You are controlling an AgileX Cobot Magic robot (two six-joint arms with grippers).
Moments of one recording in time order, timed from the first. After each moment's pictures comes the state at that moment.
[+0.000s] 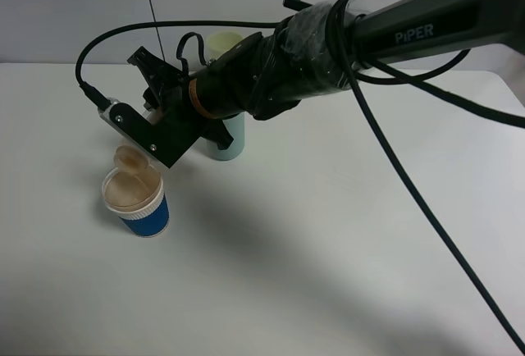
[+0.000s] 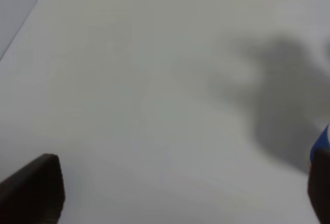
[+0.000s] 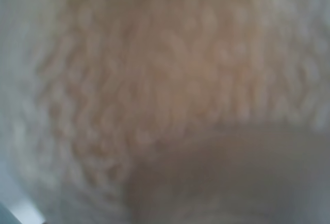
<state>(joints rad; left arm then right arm) -0.01 -0.01 -0.52 0.15 1.07 -0.22 0.87 2.10 -1.39 -1.74 -0.05 -0.14</state>
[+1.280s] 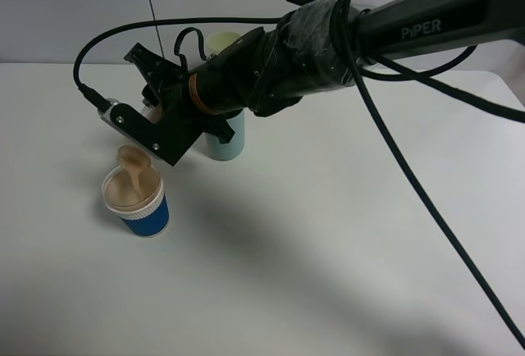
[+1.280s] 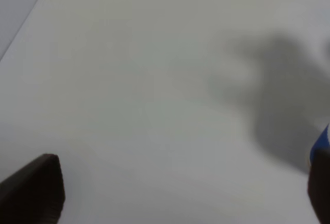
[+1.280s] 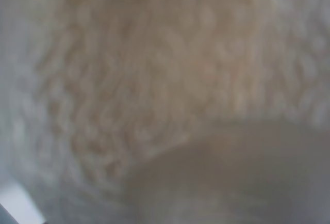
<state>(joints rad) -0.01 -0.01 -0.52 0.15 1.07 -0.22 0.87 2.08 -1.39 -1.74 -0.05 -0.20</state>
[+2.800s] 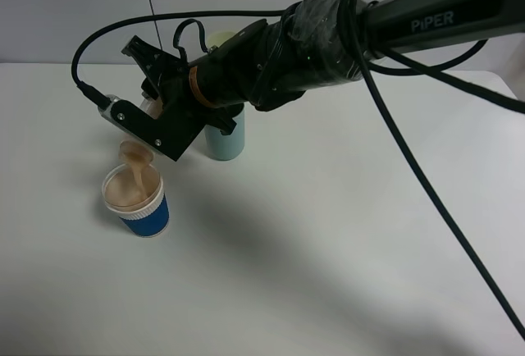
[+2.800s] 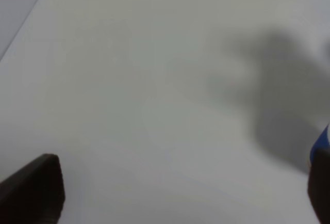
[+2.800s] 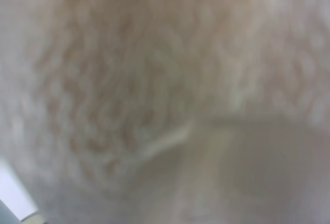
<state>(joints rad) -0.01 -0.01 -0.52 0.15 1.07 -0.22 0.87 2.06 -1.39 -1.74 -0.03 -0.25</state>
